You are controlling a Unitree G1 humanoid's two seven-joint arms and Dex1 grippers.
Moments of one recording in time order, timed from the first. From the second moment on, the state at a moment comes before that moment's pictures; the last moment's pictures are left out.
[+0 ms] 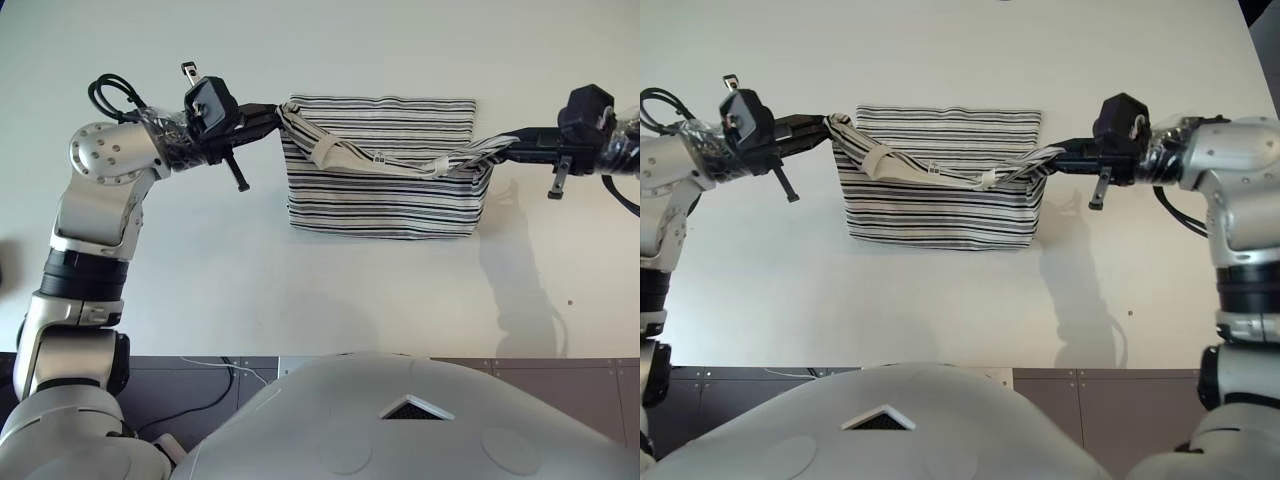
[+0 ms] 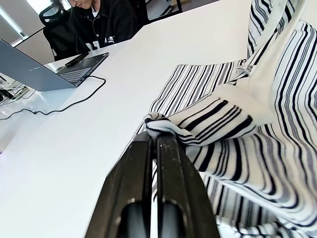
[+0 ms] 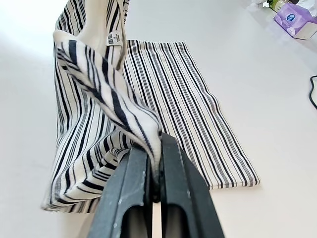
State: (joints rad) left arm -0.33 0.75 -0.21 0.13 -0.32 0.00 -0.87; right arm -0.40 -0.87 0.17 0.16 0.33 0.16 1.21
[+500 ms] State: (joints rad) left arm -0.64 0.42 -0.27 0.86 0.05 -0.18 -0.69; right arm -0.82 -0.51 0.22 1.08 0.01 -0.15 0.99
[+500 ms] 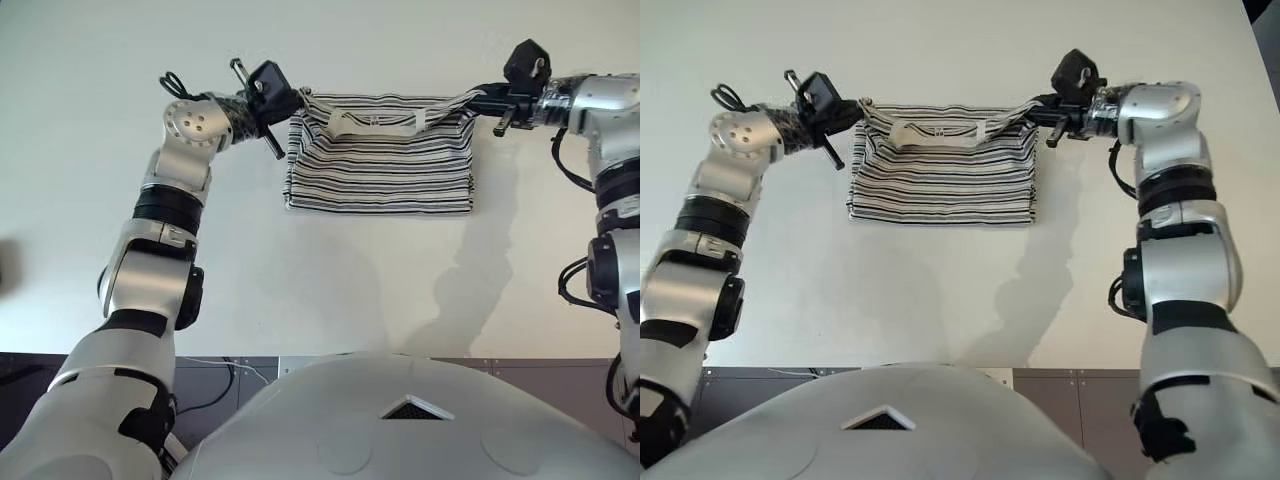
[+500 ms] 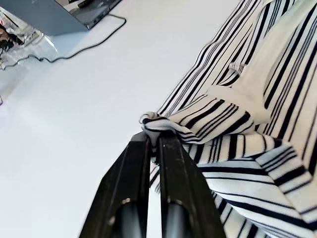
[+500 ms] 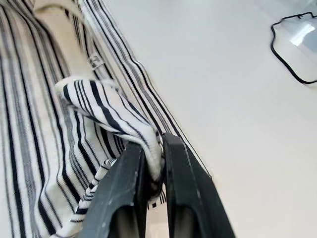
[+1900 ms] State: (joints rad) left arm -0.26 0.70 -0.38 0.28 0.40 -0.36 -0.68; right arm -0.49 -0.92 0.57 0.43 -0.14 -0.58 1.18
